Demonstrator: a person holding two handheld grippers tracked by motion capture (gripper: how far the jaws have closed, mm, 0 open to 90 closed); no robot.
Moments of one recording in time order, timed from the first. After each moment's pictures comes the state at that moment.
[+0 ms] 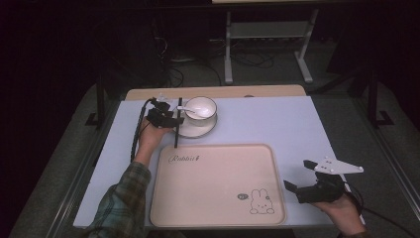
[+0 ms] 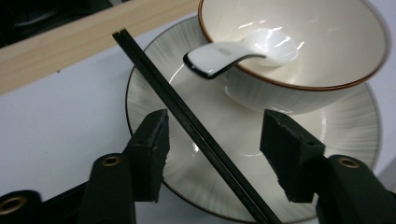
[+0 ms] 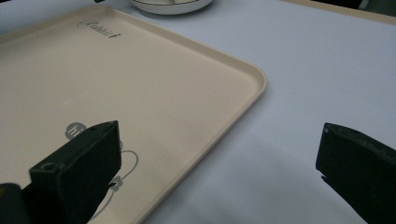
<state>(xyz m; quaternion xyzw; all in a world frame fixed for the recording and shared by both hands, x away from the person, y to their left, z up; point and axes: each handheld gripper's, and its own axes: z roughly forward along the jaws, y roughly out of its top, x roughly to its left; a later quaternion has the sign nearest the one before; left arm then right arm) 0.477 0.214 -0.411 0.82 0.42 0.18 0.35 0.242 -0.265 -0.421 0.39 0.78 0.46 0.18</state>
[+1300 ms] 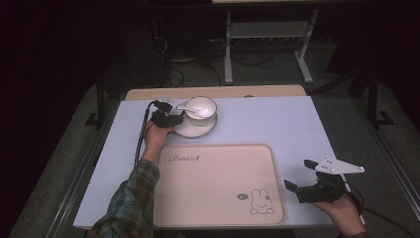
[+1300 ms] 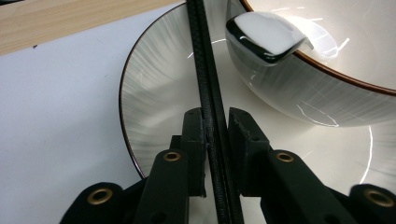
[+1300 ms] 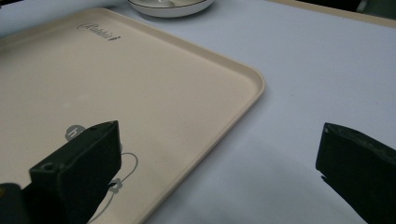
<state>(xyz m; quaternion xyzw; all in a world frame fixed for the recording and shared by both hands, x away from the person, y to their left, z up) 0.495 0.214 -0.435 0.80 0.45 0.16 0.36 0.242 -0.265 -0.419 0.39 0.78 0.46 0.19</state>
